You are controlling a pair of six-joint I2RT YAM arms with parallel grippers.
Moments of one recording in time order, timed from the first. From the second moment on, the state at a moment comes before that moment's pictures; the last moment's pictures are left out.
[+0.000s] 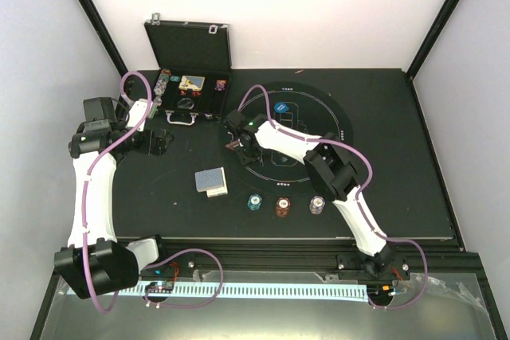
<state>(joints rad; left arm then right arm) 0.26 1.15 1.18 -0.94 0.50 0.37 0.83 2.32 1.88 -0.92 0.10 0.29</state>
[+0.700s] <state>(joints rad) 0.26 1.15 1.18 -0.95 0.50 0.37 0.81 2.40 2.02 -0.92 0.06 0.27</state>
